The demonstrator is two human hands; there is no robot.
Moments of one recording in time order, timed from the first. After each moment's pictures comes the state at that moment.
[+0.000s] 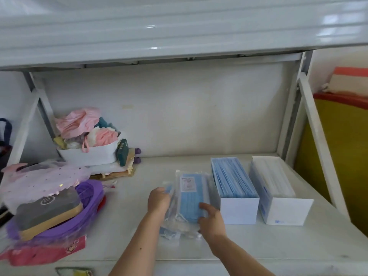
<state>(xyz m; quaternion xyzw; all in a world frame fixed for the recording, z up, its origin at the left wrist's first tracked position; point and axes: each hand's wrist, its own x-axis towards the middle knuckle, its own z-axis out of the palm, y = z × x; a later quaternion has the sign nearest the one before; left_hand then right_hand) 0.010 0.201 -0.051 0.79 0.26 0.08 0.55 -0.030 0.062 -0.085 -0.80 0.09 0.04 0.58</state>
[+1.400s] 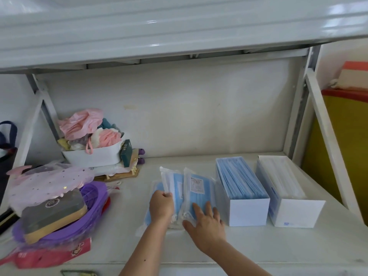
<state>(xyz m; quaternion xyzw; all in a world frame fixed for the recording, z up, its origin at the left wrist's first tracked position) 0.023 0.209 -0.076 0.83 0.27 0.14 0.46 -0.032 0.076 -0.079 -0.97 -0.07 0.08 0.22</state>
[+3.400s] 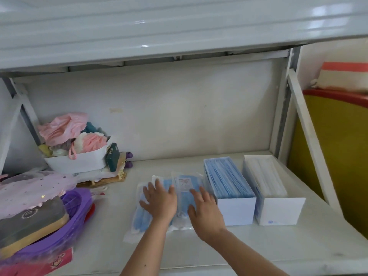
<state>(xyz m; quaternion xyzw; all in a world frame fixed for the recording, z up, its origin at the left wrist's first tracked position) 0.024 0.169 -0.050 0.92 0.24 0.11 0.29 -0.012 0.042 -0.061 -0.95 -0.12 -0.06 0.26</state>
